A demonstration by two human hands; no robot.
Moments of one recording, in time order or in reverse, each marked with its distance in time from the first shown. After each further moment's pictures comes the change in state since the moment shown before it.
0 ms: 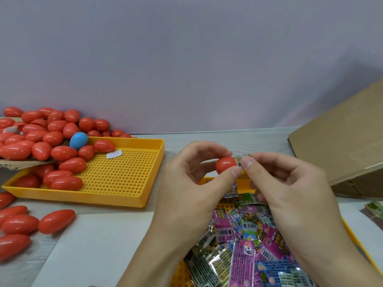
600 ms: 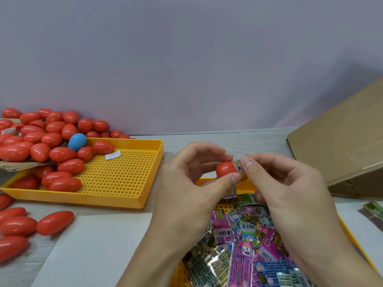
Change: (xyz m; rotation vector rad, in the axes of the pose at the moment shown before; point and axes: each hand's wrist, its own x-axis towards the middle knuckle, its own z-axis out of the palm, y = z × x) left_hand 0.000 -0.001 -0.001 0.074 -0.004 0.037; right_hand 0.000 -0.002 0.000 -0.024 0.004 0.010
